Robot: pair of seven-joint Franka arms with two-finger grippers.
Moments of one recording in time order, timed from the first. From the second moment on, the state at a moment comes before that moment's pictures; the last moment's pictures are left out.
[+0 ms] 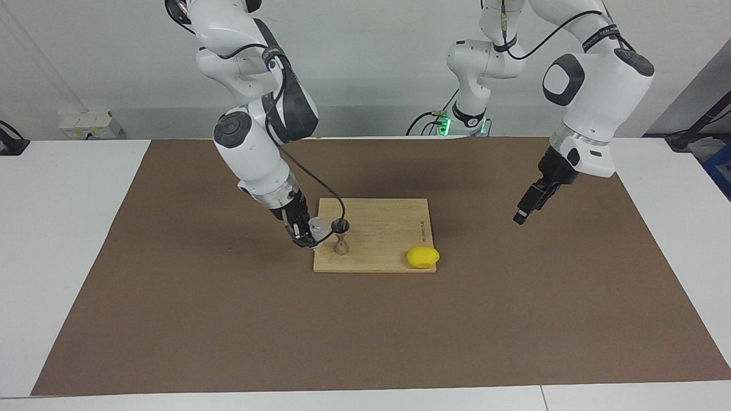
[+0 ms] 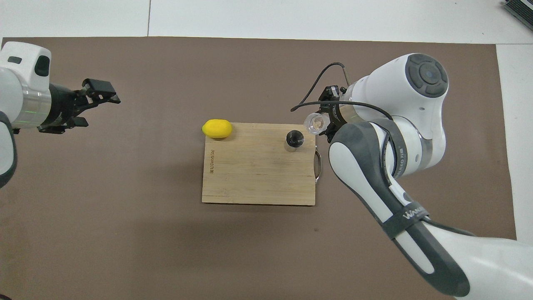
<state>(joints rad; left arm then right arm) -0.26 0.02 0.17 -1.83 -0.15 2.03 -0.45 0.23 0.31 0.11 -1.69 0.17 2.10 1.60</state>
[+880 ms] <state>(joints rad) 0.06 -0.09 -0.11 -1.73 -0.05 1.63 -0.01 0.34 0.31 0.11 -1.65 -0.13 2.06 1.61</state>
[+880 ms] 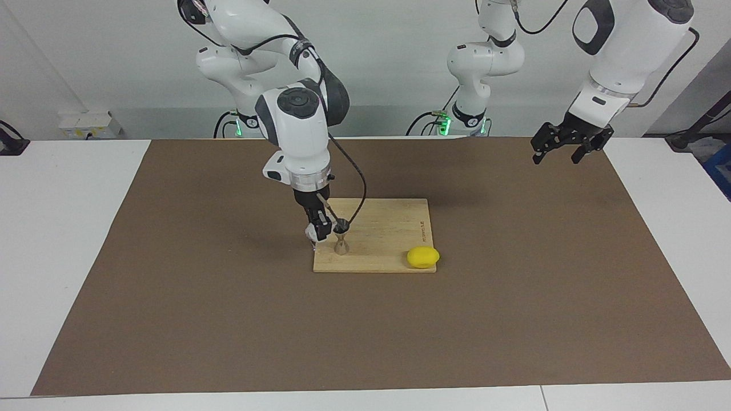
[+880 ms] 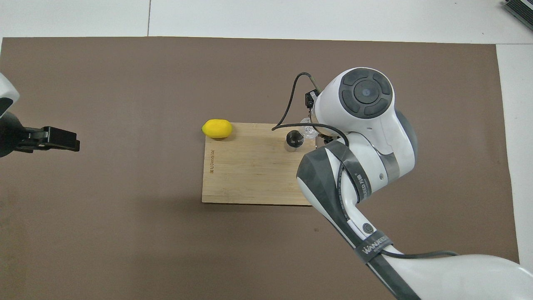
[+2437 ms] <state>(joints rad) 0.09 -0.05 -0.13 -1.61 -0.01 1.51 0.02 0.42 0.31 0.11 -1.67 -0.43 2.06 1.61</state>
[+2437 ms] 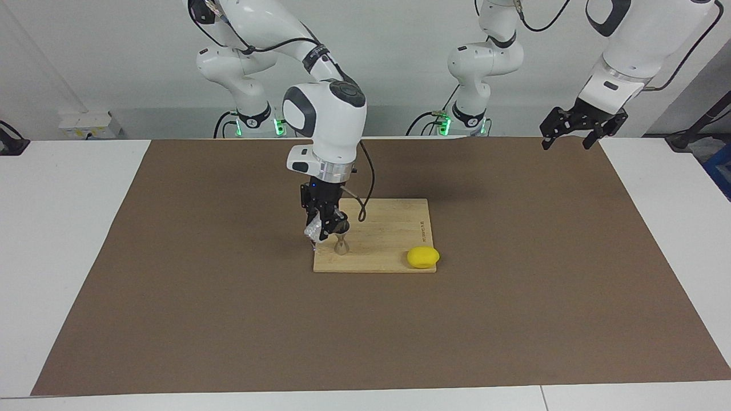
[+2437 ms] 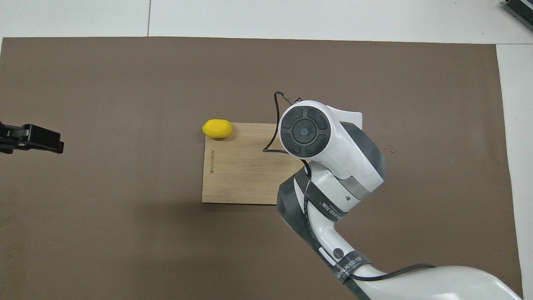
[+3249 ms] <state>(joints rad) 0.03 -0.05 -0.12 -1.62 -0.02 1.51 0.02 0.42 0.31 0.11 -1.67 -0.41 2.06 1.61</state>
